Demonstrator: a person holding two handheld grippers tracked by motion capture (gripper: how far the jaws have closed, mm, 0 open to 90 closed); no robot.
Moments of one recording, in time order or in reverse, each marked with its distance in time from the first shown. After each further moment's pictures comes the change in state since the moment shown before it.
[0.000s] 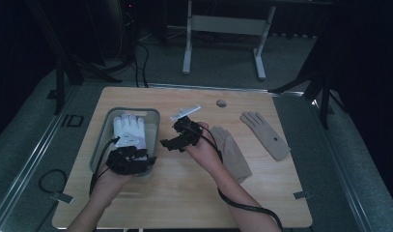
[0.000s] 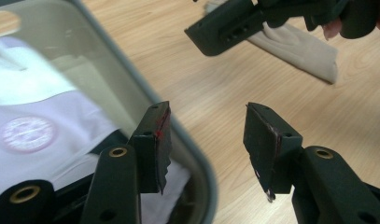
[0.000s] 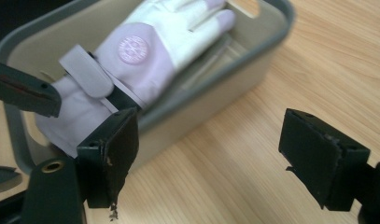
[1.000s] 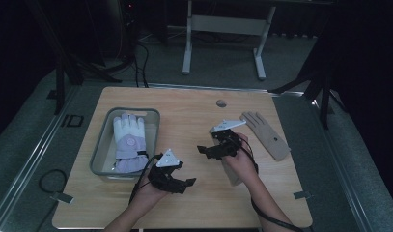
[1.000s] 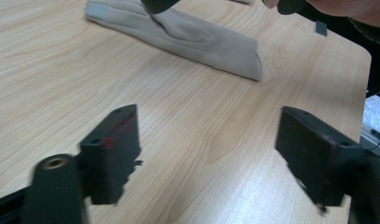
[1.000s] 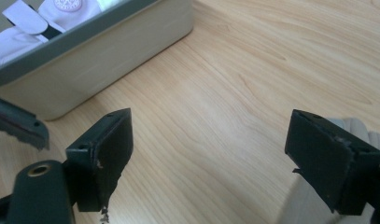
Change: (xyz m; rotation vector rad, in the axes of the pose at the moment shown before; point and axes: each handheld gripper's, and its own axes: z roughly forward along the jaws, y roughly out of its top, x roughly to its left) left arm -0.067 -0.014 0.083 -0.064 -0.225 0.131; right arm -0.062 -0.092 -0.058 -0.091 -0.067 0.071
